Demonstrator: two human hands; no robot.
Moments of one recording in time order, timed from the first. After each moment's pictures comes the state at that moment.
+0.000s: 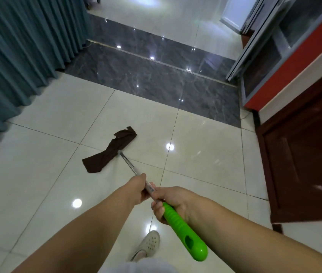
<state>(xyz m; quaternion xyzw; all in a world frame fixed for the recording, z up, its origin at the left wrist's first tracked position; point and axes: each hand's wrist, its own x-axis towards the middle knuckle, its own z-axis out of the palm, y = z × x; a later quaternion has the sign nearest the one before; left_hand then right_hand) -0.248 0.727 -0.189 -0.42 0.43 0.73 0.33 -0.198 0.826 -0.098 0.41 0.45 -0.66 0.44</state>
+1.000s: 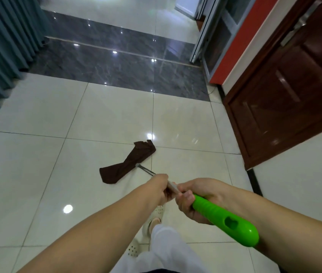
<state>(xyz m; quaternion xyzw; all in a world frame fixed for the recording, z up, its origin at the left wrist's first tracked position) -0.028 0.699 -0.136 -0.33 0.47 0.65 0.50 0.029 0.768 -0.005 0.53 0.33 -0.69 0.37</state>
